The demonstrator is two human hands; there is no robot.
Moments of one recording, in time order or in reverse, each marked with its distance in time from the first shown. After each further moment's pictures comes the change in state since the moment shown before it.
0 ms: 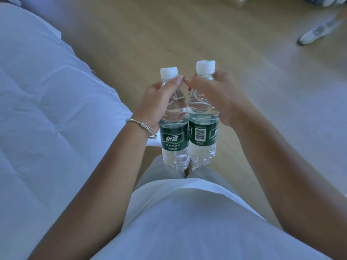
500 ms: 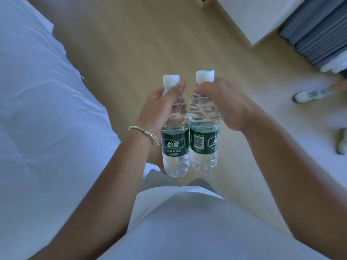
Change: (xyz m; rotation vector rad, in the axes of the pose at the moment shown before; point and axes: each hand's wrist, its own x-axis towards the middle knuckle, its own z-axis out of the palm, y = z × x) left_hand 0.222 0.105 -0.052 -0.188 0.119 -0.009; right_hand 0.264 -0.105 0.022 -0.286 -0.201 0.133
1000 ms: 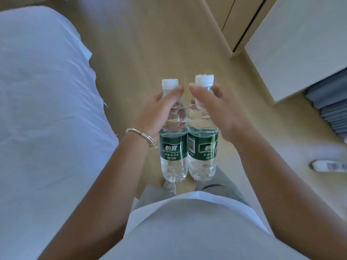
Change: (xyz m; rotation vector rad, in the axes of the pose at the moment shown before) left_hand 0.168 0.150 -0.048 -0.048 0.166 0.062; right_hand 0.191 -0.151 -0.001 -0.069 -0.028 -0.268
